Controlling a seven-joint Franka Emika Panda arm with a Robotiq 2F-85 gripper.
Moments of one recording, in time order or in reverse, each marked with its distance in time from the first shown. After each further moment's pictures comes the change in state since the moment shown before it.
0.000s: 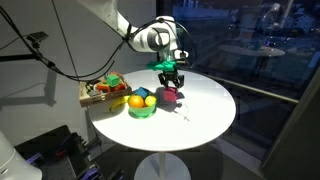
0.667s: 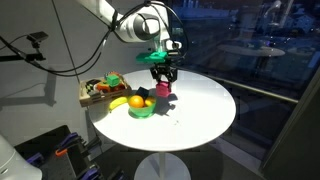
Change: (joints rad) arm 0.000 -0.205 -0.001 -0.185 -0.001 -0.005 -0.019
